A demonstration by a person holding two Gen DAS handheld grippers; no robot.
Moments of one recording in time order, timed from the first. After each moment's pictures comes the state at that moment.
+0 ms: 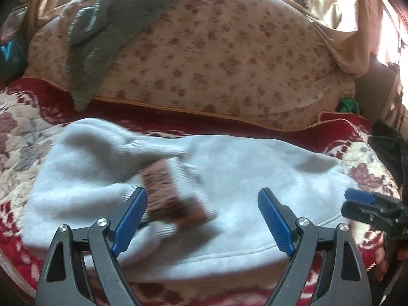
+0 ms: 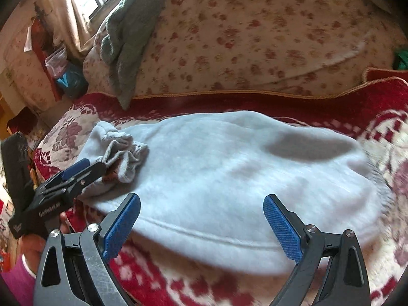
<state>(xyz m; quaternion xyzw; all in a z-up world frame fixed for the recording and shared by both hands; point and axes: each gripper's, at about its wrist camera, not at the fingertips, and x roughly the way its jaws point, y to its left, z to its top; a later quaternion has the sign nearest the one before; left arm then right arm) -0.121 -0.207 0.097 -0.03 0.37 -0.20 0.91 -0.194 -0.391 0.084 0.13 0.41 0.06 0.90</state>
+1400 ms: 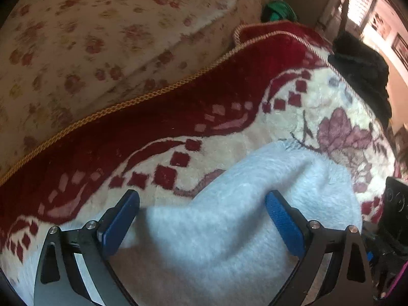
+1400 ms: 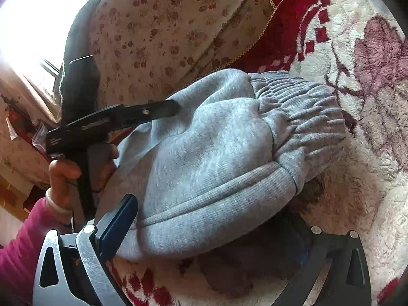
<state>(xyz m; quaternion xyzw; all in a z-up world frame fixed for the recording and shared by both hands) 0.010 -0.472 0.041 0.15 0.48 -0.45 0.74 -0.226 -0.519 0.002 0.34 0.37 0.01 0.87</state>
